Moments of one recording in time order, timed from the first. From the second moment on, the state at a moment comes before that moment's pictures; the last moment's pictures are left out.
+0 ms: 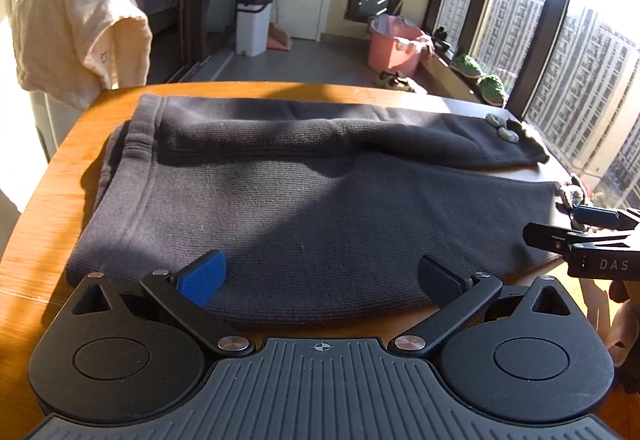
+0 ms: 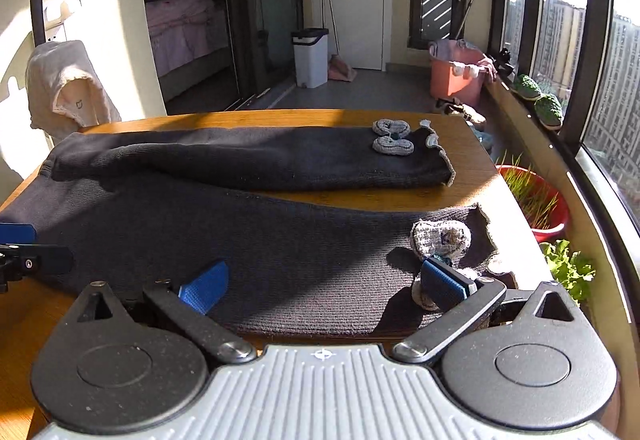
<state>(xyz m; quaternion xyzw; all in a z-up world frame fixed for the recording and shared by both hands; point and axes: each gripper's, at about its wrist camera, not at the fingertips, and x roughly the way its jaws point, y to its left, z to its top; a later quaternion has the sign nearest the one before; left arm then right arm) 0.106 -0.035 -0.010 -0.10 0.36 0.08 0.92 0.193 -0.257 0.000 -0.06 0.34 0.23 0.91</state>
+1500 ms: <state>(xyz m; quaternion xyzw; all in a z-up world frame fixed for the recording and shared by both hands) 0.152 0.105 0.012 -0.17 0.39 0.14 0.89 0.281 -0.357 0.039 0.04 0.34 0.18 0.92</state>
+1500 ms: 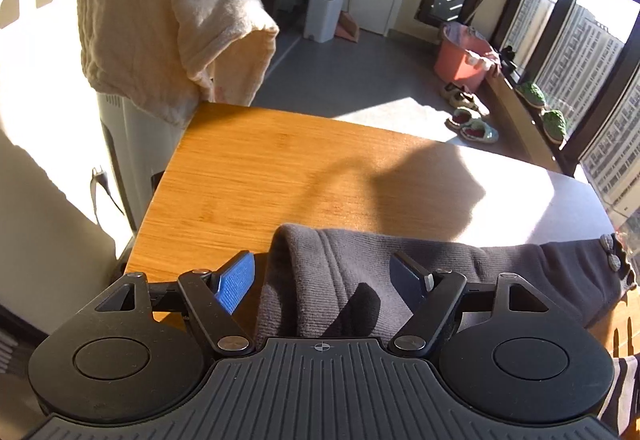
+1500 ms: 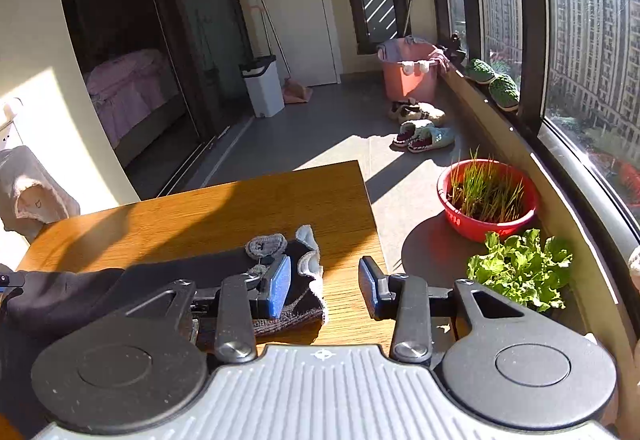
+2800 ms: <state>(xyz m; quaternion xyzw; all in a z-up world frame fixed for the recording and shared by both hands) -0.068 0.053 0.054 -0.23 0.27 0.07 0.93 0.126 -0.451 0.039 0.10 0.30 0.22 0.92</state>
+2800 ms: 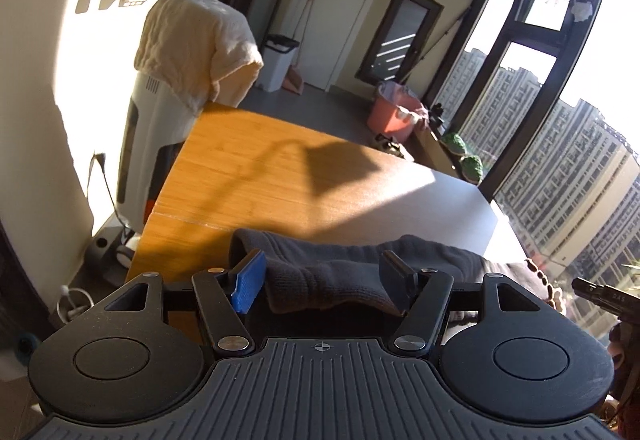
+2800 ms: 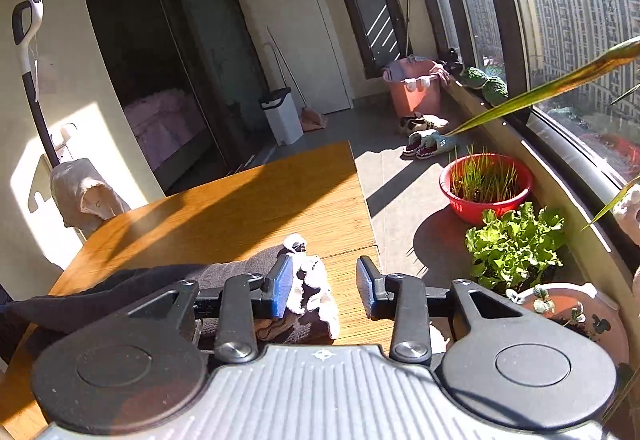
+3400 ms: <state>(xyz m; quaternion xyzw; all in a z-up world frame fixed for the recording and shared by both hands) -0.030 0.055 0.013 -0.20 0.35 0.12 0.91 0.125 -0.401 0.042 0.05 0.28 0.26 0.92</state>
